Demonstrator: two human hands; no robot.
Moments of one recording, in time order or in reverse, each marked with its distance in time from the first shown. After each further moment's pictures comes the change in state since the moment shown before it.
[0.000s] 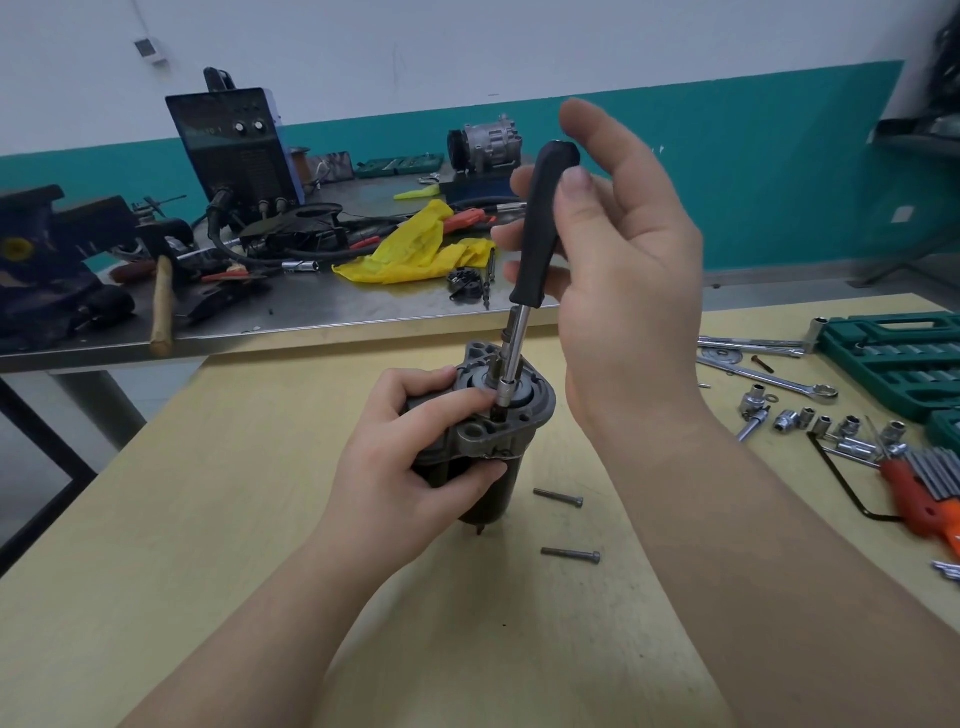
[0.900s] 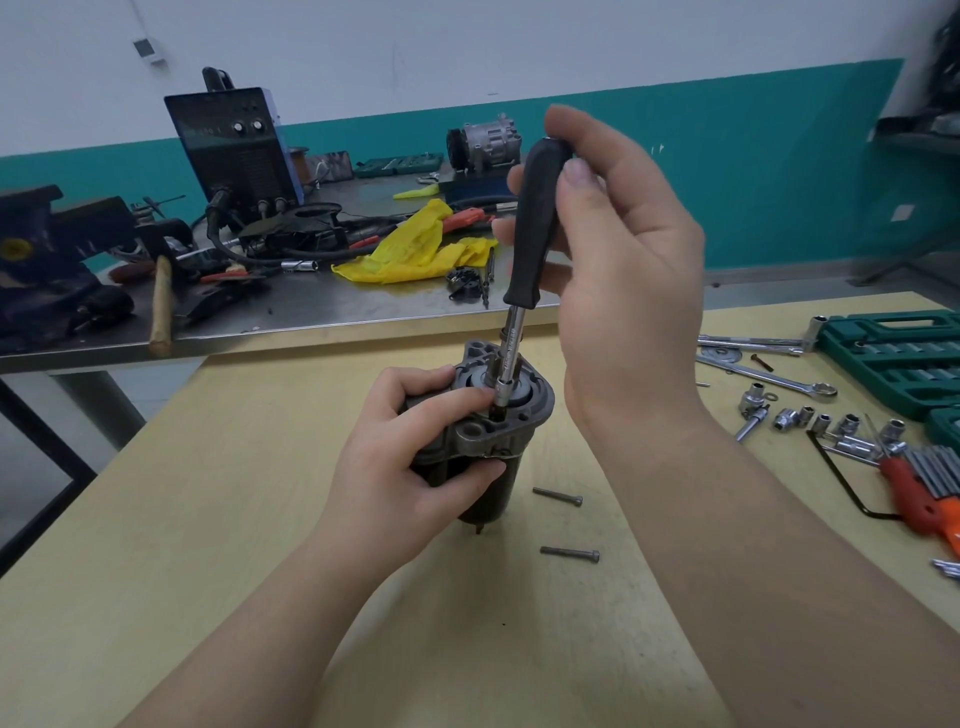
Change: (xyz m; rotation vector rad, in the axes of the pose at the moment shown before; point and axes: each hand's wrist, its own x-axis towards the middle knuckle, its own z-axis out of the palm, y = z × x) left_hand 0.000 -0.003 0.000 0.013 -0.006 0.035; right_hand -0.001 -0.002 0.001 0.023 0.021 0.002
